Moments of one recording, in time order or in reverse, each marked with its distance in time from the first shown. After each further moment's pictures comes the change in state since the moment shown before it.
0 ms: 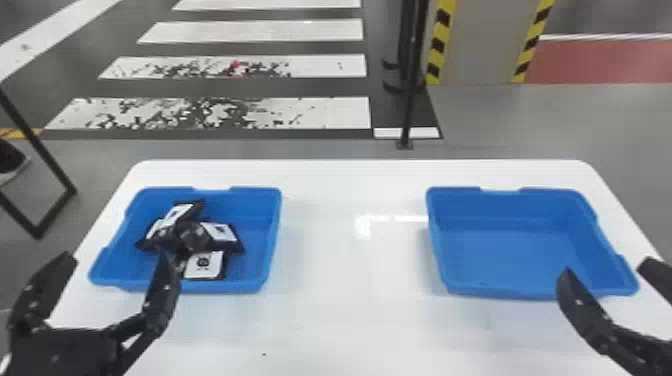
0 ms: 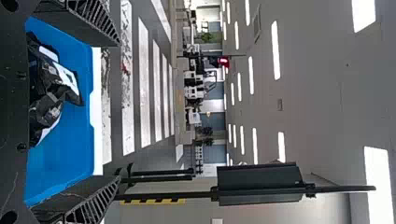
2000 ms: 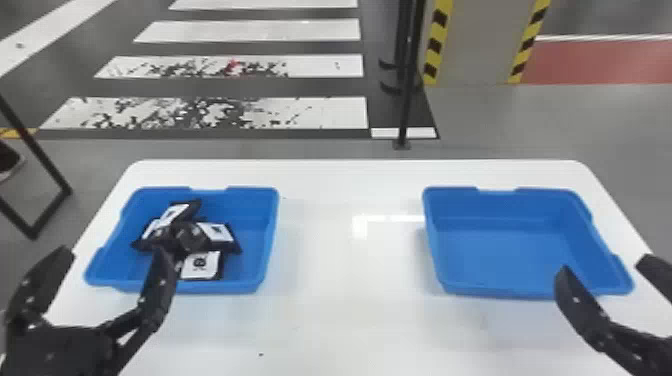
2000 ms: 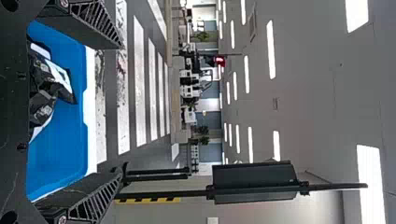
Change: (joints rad) left arm -0.005 0.001 -0.004 0.000 0.000 -0.015 -0.003; right arm -0.001 0.000 -0.001 -0.001 0.014 -0.012 -0.004
